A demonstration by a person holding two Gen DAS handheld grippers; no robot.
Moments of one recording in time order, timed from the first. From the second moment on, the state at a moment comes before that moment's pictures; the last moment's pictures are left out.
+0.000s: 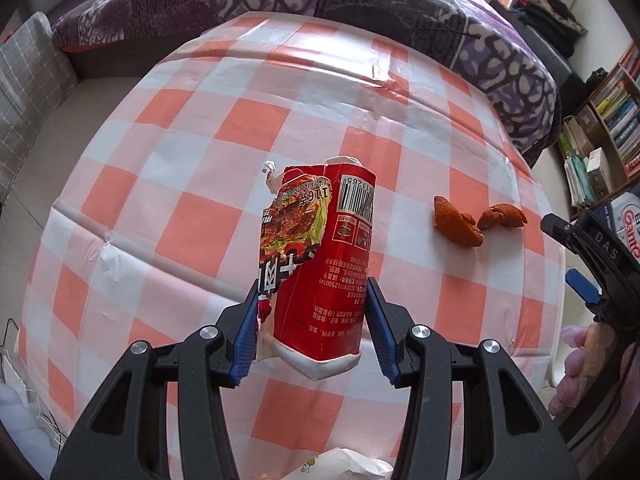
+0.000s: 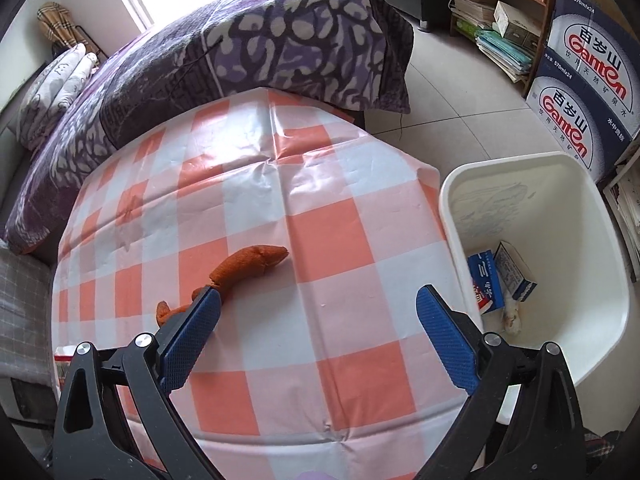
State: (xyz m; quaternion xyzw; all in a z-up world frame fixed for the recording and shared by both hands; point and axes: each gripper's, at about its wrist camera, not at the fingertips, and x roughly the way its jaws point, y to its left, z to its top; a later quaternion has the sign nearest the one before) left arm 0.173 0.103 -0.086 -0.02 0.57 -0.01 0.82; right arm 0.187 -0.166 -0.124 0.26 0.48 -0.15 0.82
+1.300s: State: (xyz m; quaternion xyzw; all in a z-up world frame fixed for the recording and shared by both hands) left arm 0.171 0.159 -0.045 -0.07 0.47 0.07 0.88; right arm 0.194 -0.099 -0.075 0.16 0.41 -0.04 0.90
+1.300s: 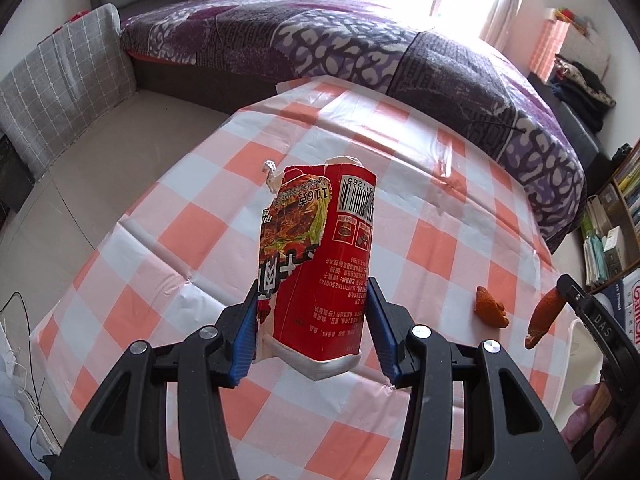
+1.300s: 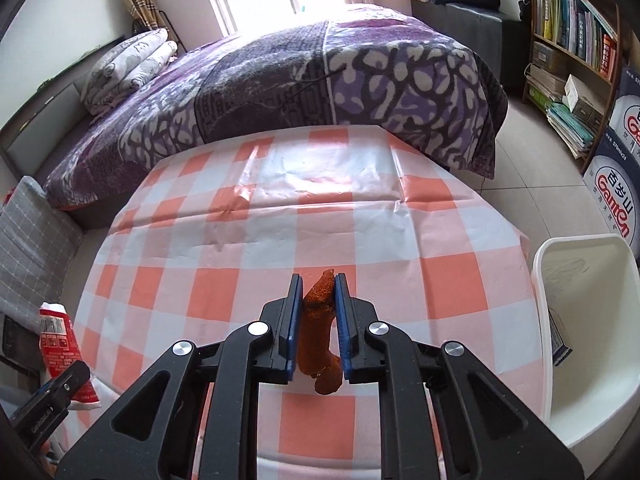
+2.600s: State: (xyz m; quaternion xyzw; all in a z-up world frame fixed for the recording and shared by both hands) left arm 0.161 0.091 -0.015 -0.04 0.41 0.06 0.91; right arm 0.130 -0.162 -0.019 0.17 0.34 -0.05 0.92
